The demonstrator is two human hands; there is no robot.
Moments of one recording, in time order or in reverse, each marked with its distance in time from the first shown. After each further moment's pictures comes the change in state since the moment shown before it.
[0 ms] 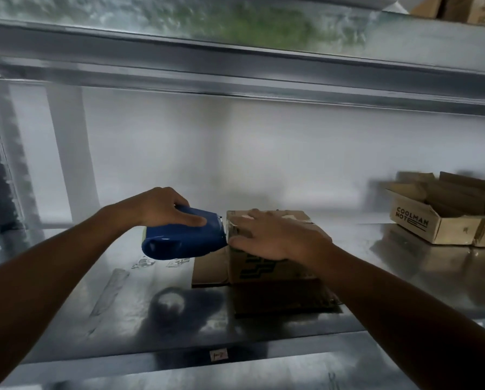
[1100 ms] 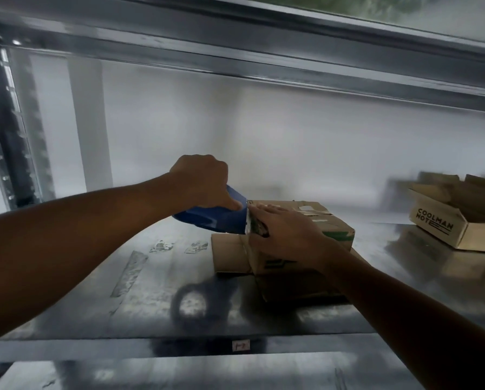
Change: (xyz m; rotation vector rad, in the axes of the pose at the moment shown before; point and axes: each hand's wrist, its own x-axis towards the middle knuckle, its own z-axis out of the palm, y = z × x) left_hand 0.020 0.040 0.002 0.672 0.369 0.096; right_hand 0.015 -0.010 0.023 -0.103 0.154 -0.049
